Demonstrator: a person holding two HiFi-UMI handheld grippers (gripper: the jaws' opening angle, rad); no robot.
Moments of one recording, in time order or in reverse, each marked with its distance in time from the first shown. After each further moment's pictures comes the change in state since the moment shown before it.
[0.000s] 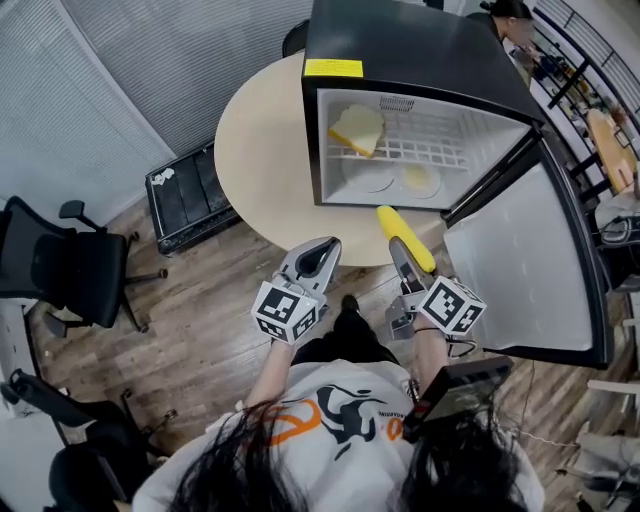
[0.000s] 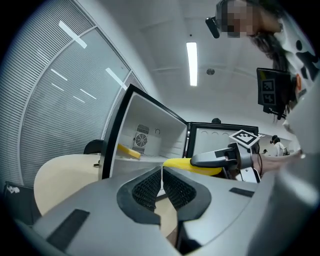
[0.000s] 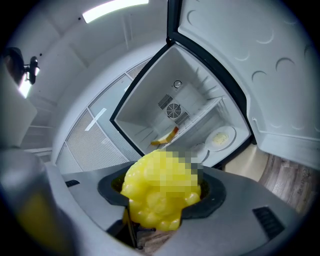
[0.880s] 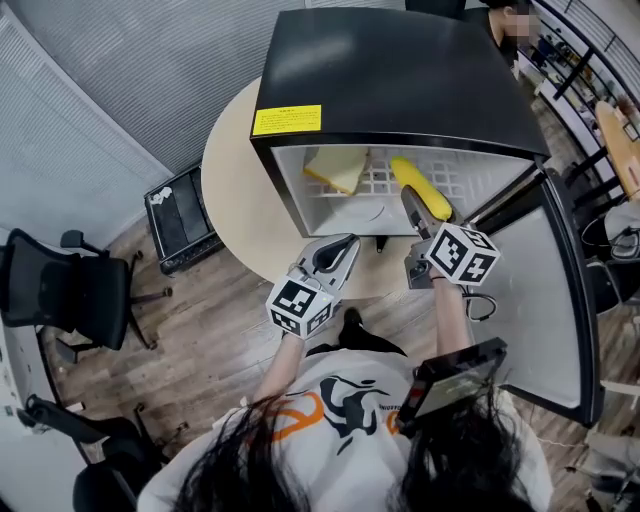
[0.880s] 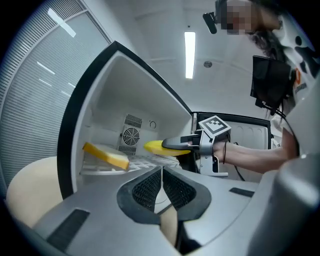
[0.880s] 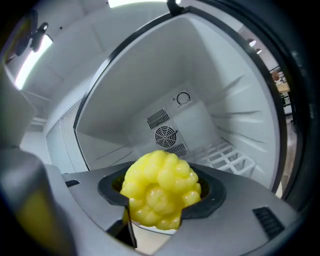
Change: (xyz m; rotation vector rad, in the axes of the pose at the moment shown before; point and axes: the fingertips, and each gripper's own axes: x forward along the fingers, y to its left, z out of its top) left arm 0.123 0.012 0.011 0.040 0.060 -0.095; right arm 0.116 -0.056 0.144 -0.285 -0.048 -0.039
